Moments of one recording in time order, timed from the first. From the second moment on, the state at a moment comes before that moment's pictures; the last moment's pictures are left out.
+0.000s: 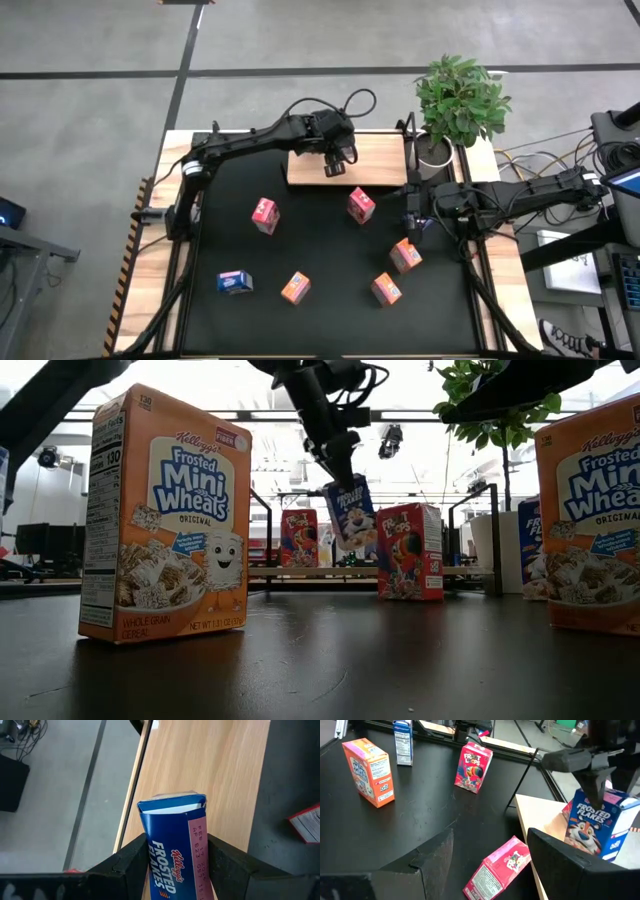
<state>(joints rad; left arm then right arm) 0.32 2.07 2.03 -0.88 -0.29 0.28 0.13 0.82 0.63 -0.21 0.22 -0.16</state>
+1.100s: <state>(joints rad) 0.33 2.13 2.03 -0.82 -0.22 0.28 0.13 0.82 0.63 -0.21 0.23 -0.16</state>
